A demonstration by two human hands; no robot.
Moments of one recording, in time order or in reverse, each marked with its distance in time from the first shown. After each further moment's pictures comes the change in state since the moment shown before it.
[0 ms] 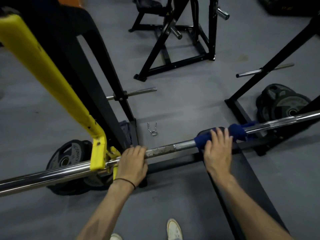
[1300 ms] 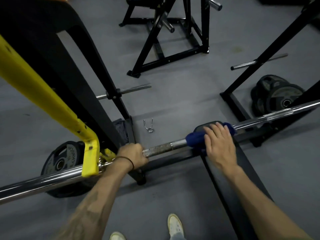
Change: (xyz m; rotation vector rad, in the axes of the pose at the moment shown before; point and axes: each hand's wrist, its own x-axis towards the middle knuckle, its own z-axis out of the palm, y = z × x) left_hand 0.057 0.003 -0.025 0.018 -0.505 -0.160; right_hand 0.019 0.021 -0.010 -0.111 0.028 -0.251
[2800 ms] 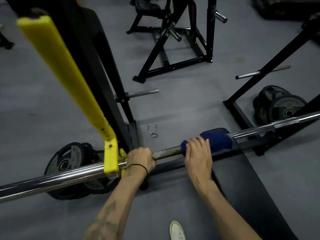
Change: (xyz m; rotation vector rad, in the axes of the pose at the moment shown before) left_hand -0.016 0.001 0.012 0.051 0.128 -0.071; right_hand -0.028 -0.111 0.033 0.096 0.143 0.091
